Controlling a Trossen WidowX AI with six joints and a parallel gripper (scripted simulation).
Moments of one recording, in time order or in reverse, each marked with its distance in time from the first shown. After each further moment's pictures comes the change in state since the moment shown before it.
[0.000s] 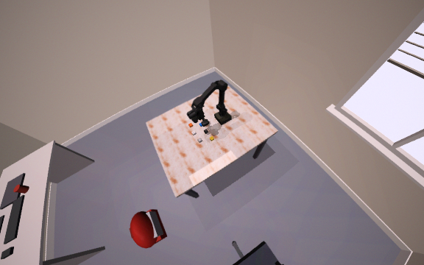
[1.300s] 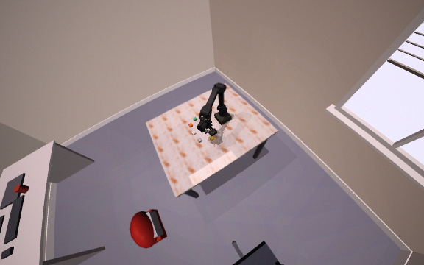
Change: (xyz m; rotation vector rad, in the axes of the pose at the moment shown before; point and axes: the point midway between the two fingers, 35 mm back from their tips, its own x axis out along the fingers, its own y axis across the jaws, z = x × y) arm -0.002 0.117 -0.003 0.001 0.000 0.015
